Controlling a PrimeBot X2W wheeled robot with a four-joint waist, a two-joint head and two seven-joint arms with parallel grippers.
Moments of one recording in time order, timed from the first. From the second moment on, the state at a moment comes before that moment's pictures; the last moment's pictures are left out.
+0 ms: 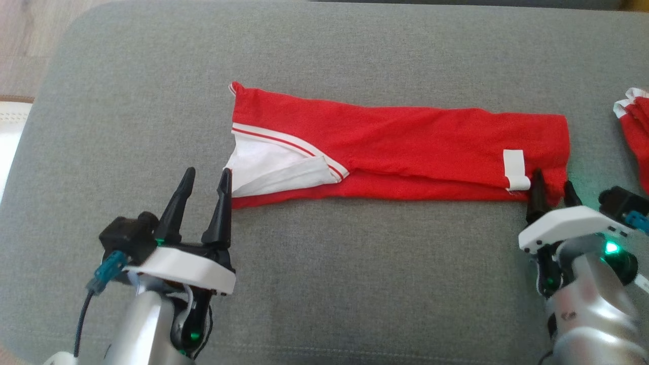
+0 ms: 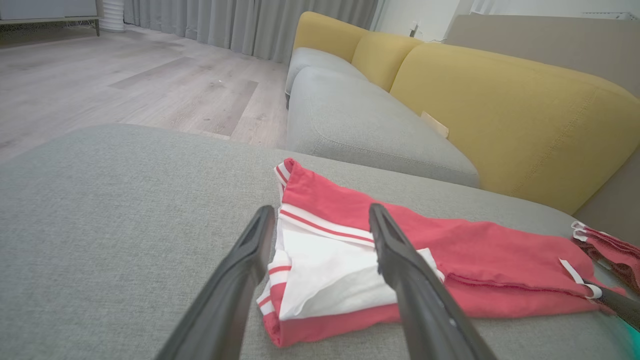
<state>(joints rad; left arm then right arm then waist) -0.17 0.05 -0.19 0.25 -0.33 -0.12 -0.25 -0.50 -0.06 -0.26 0.94 0.24 0.13 -0.15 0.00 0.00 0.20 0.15</state>
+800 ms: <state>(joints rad) -0.17 0.05 -0.16 0.25 -0.31 -0.12 -0.25 -0.61 -0.12 -0.34 1.16 0.16 0.13 -0.25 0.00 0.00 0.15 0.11</state>
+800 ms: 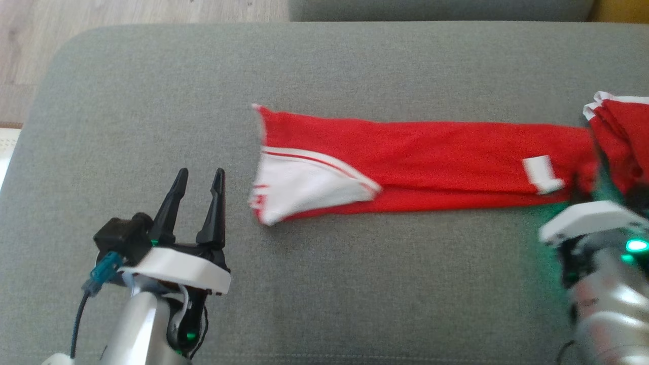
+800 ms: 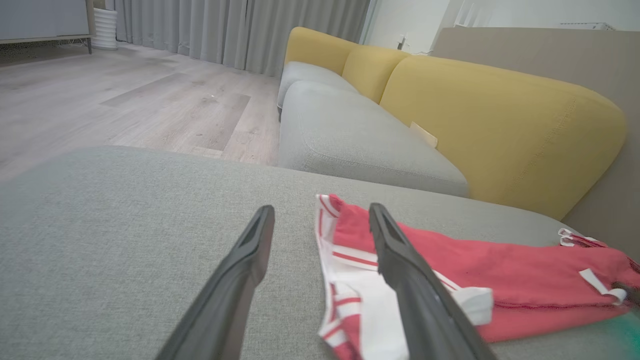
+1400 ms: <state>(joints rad) -0.14 0.05 -0.18 0.27 -0.33 -0.12 -0.25 -0.65 -0.06 -0.05 1.03 0.35 0.13 -0.25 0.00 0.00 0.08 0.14</state>
